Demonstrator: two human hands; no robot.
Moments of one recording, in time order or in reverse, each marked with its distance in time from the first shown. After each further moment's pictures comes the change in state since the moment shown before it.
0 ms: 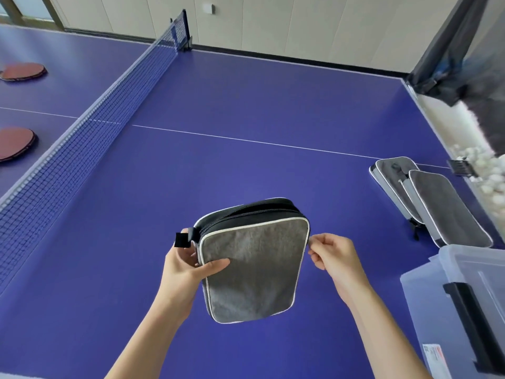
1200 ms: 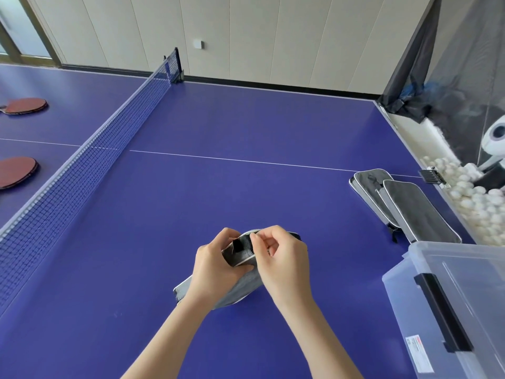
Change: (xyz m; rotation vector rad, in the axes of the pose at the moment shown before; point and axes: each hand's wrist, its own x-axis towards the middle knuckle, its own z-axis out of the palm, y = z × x) left_hand -0.012 0.023 0.058 0.727 -0.034 0.318; right_hand -0.092 -0.061 0.056 -0.259 0.198 -0.567
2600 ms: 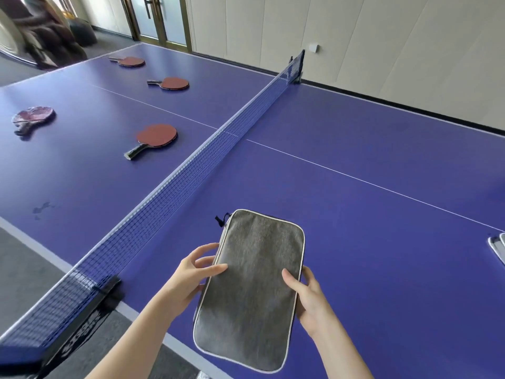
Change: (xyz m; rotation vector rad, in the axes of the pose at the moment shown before) left_hand -0.062 -0.180 -0.204 -0.765 0.053 -0.666; right_hand -0.035 0.030 0.185 0.729 -0.649 0.805
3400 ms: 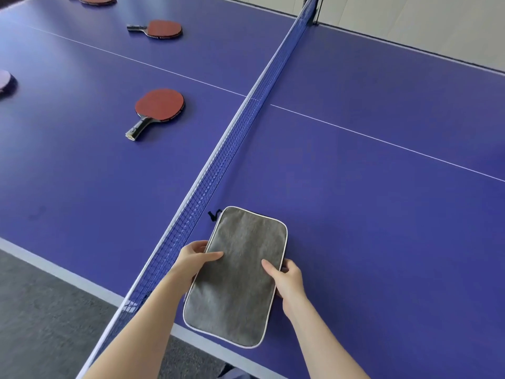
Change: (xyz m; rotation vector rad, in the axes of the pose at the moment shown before) left_hand 0.099 0.010 -0.166 0.144 0.212 -0.268; right_hand 0.110 0.089 0.173 -0.222 0.325 0.103
